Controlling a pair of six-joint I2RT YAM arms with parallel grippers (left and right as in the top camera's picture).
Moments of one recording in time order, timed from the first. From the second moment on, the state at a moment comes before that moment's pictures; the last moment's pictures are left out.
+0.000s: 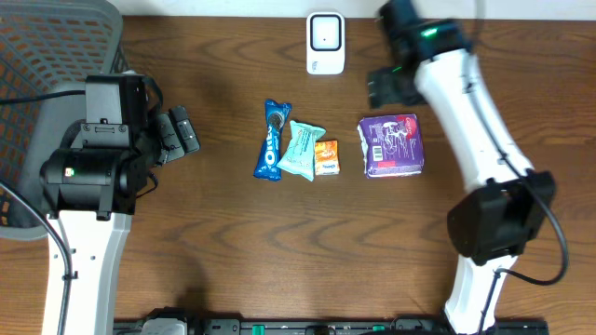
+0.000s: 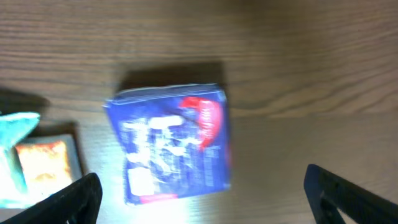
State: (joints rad) left arm -0.05 1.24 1.43 -1.14 -0.14 -0.37; right arm 0.22 2.07 2.10 -1.39 0.17 0.19
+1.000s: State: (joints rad) left arm -0.05 1.24 1.43 -1.14 -0.14 -0.37; right arm -0.10 2.07 1.46 -0.90 -0.54 -0.16
